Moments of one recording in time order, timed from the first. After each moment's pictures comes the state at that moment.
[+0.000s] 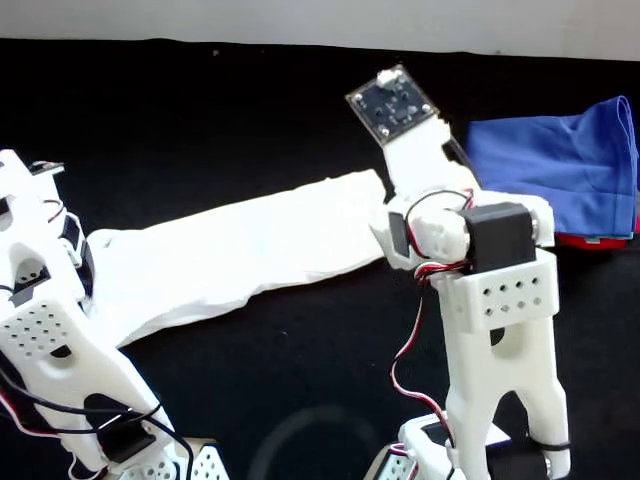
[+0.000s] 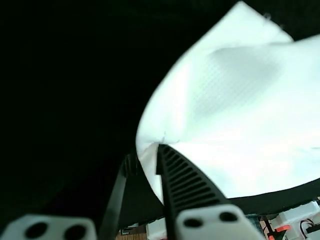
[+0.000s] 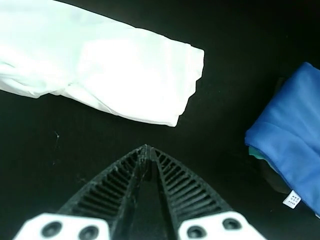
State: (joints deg) left arm -40.3 41.6 -28.0 99.2 -18.3; right arm -19.6 -26.4 -3.5 93.4 21.4
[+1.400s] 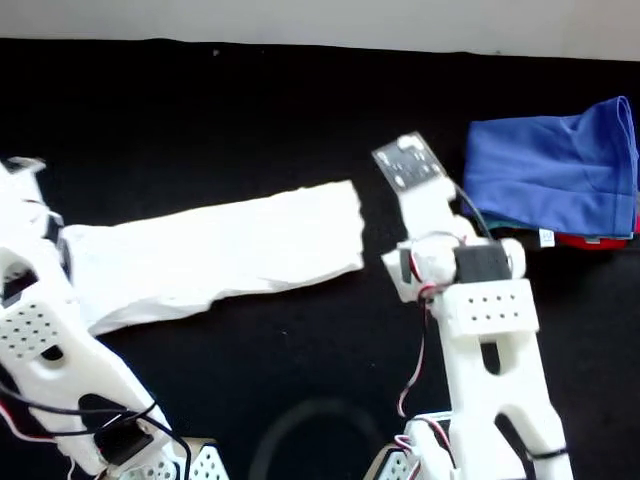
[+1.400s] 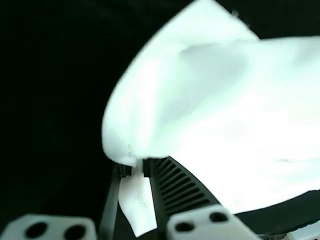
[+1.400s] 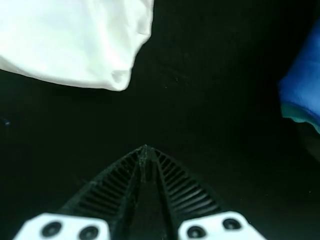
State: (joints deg) left arm -44.9 45.1 -36.9 97.6 -20.8; right arm -10.2 -37.9 41.1 67.2 21.4
